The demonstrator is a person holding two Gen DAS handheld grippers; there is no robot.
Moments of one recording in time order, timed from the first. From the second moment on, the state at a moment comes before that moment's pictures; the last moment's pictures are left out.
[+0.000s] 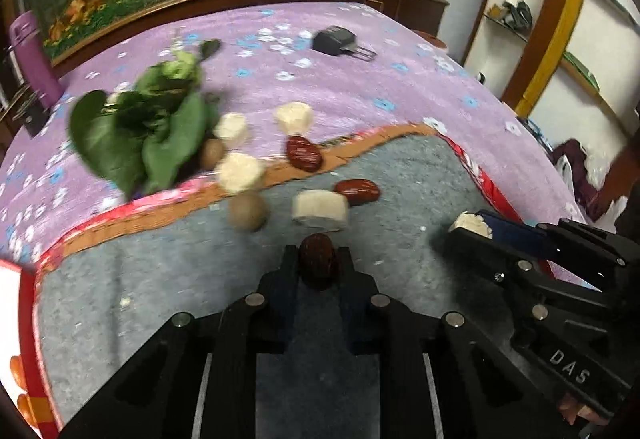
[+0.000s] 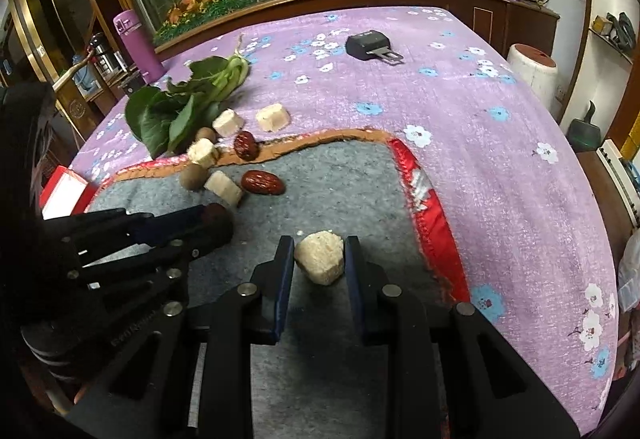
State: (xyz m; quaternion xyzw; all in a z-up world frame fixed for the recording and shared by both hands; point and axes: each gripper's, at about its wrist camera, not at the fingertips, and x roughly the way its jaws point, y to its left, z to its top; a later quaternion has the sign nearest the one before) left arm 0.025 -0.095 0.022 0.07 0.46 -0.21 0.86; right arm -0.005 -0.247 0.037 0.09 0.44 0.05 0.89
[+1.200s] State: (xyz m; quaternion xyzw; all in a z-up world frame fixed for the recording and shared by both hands) left arm 0.008 0.213 0.049 -0.03 0.46 0.09 0.88; right arm 0.047 0.096 0.058 -0.05 0.45 0.29 0.85
